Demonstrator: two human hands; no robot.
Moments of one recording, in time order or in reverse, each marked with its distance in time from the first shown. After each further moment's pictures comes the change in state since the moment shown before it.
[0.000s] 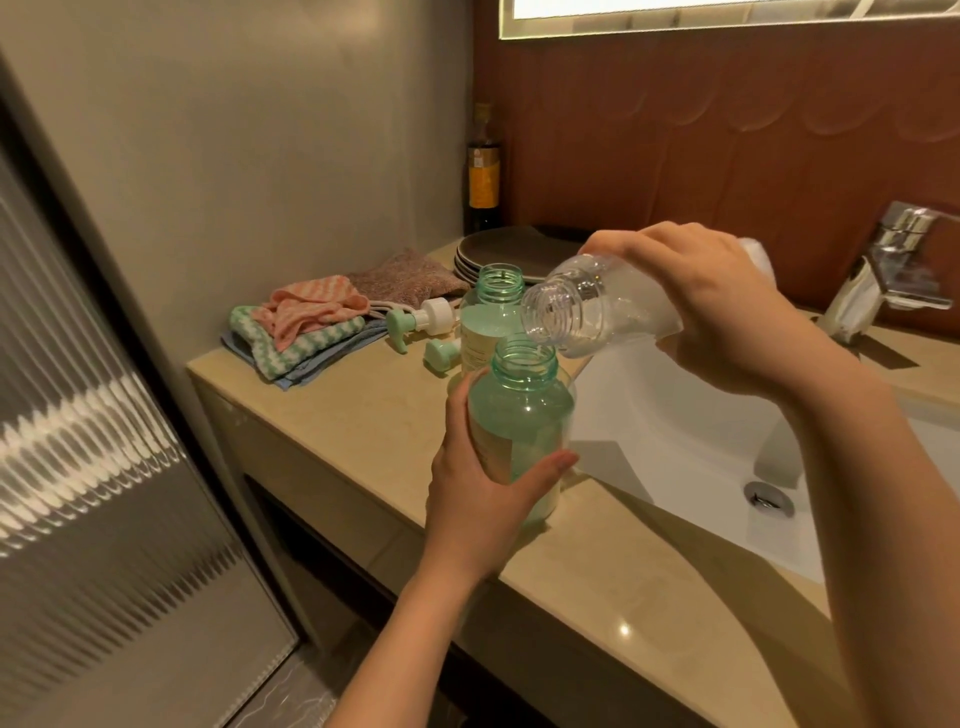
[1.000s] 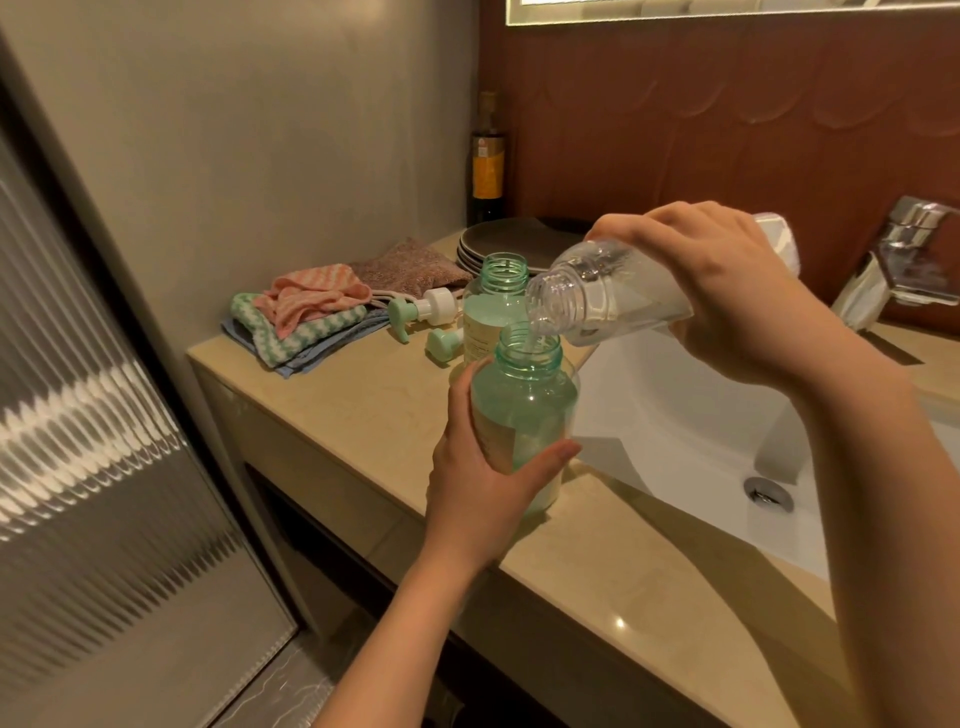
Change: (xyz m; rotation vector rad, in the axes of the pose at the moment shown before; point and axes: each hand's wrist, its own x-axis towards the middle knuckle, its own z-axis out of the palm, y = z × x) left_hand 0.000 0.000 0.000 0.016 -0.008 -0.004; right_hand 0.000 -0.002 -0.004 -0.034 0.016 -0.014
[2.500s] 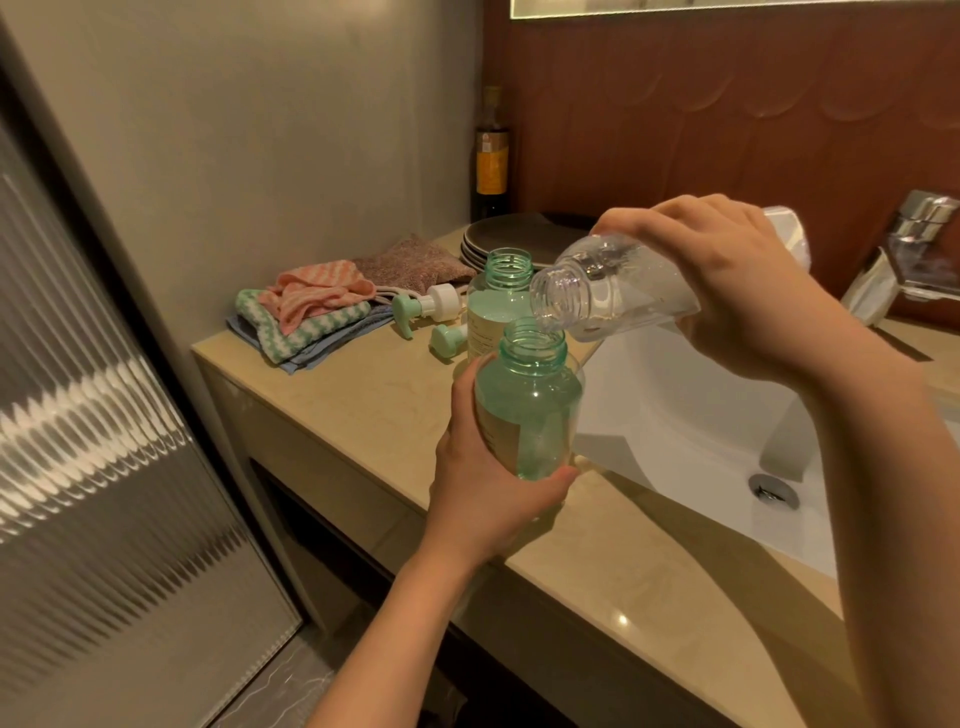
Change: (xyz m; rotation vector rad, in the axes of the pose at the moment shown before) left_hand 0.000 -0.007 -0.003 0.101 -0.049 0.005; right_hand 0.001 0.002 0.000 -0.019 -0.001 -0.013
